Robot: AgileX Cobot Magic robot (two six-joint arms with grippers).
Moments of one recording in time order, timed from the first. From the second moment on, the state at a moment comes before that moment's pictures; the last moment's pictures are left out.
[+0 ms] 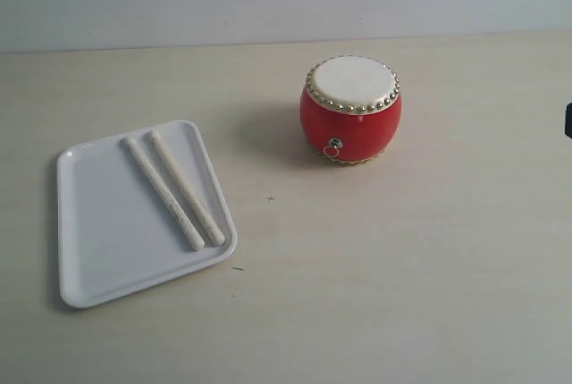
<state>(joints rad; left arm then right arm) -0.04 0.01 0.00 0.07 0.19 -0.09 0.73 0.48 -0.45 -0.41 0.47 0.37</state>
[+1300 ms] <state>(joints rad) -0.04 0.01 0.00 0.07 0.19 -0.09 0.25 0.02 0.00 -0.26 0.12 0.46</state>
